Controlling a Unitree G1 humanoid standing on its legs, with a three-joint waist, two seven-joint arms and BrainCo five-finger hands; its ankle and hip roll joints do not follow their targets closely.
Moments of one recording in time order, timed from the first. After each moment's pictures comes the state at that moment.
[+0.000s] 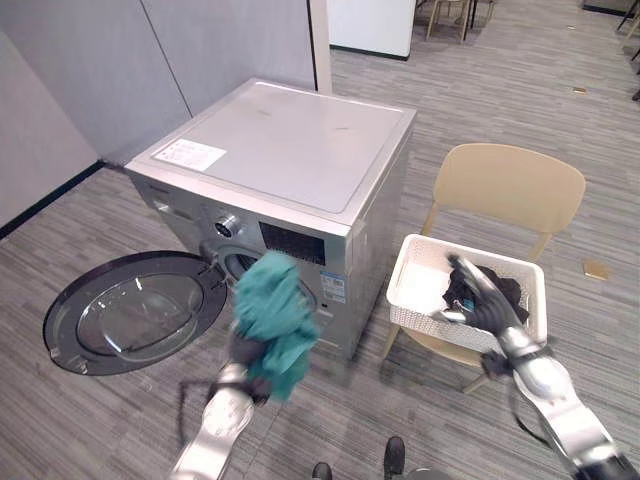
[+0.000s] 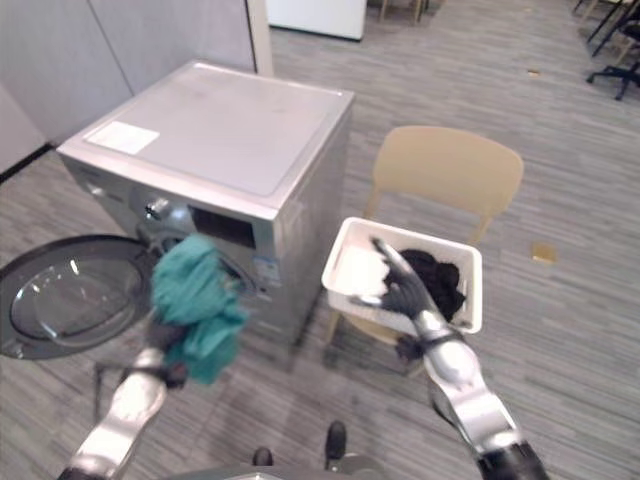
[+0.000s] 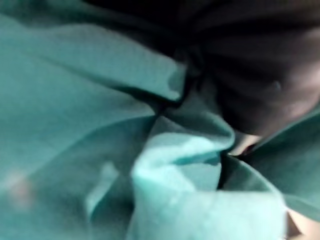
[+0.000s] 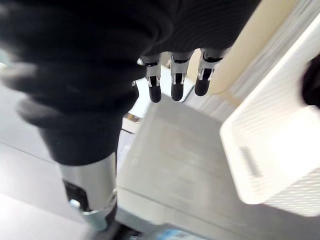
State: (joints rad) left arm 0.22 0.40 -0.13 0.20 0.00 -0.11 0.20; right arm 0.13 -0.56 0.16 -0.05 -0.02 -0.11 -0.04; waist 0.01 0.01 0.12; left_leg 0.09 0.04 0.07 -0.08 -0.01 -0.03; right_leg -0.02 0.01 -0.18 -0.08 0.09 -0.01
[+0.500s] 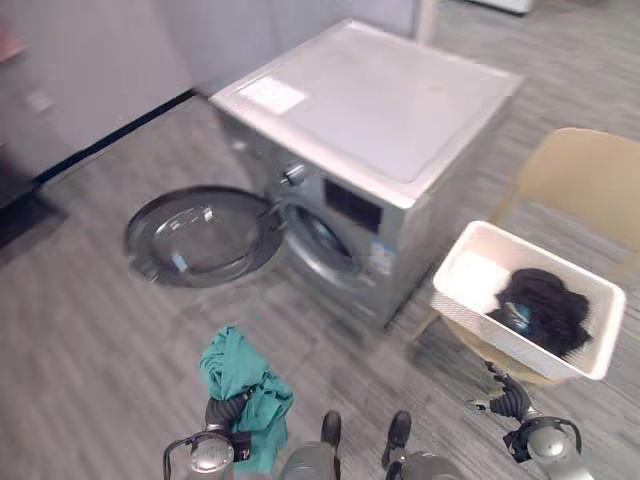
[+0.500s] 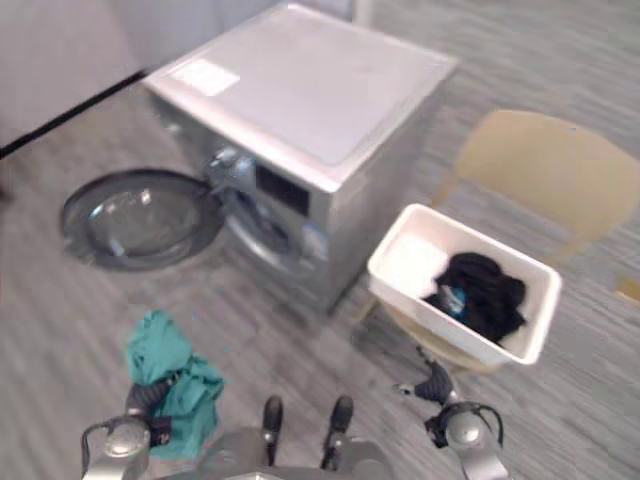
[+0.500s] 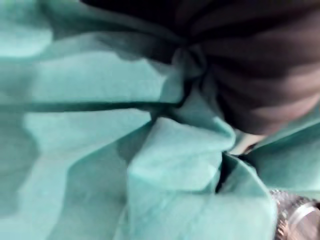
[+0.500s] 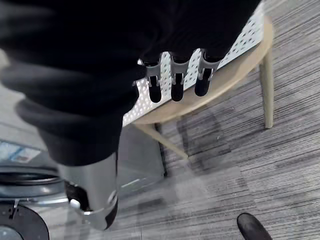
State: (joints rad) left arm 0.17 0.31 -0.06 0.60 -0.15 -0.07 0.13; right arm 0.11 -0.42 0.17 0.53 -0.15 -0.04 -0.09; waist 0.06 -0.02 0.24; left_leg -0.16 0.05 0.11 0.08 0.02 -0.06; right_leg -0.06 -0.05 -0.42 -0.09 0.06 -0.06
